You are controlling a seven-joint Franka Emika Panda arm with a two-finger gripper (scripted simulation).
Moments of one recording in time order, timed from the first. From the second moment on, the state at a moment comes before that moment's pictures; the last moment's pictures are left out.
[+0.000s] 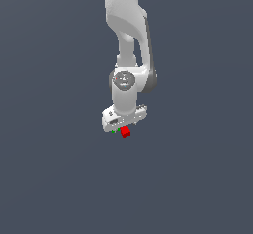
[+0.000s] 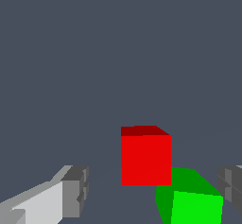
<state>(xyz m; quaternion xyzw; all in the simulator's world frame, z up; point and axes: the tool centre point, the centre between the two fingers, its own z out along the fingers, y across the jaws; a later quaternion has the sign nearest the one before) -0.005 -0.006 0.070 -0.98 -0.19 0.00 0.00</state>
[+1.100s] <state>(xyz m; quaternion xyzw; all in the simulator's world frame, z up) -0.005 -0.007 0.020 -0.98 -0.20 0.00 0.00</state>
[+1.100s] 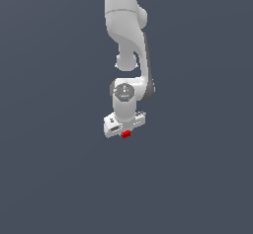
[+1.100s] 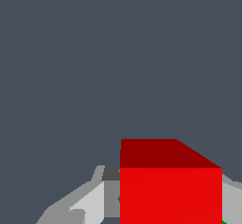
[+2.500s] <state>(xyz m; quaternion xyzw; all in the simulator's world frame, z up) -0.006 -0.007 0.115 -0.98 -0.20 0.00 0.00</state>
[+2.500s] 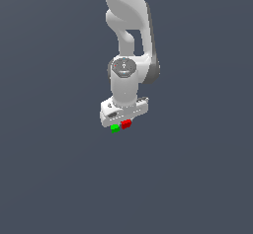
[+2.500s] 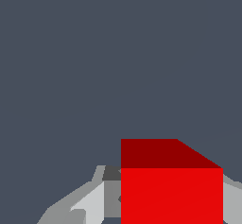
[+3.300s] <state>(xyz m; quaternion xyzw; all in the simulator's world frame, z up) -0.023 -0.039 0.085 -0.98 -0.20 0.00 0.00</state>
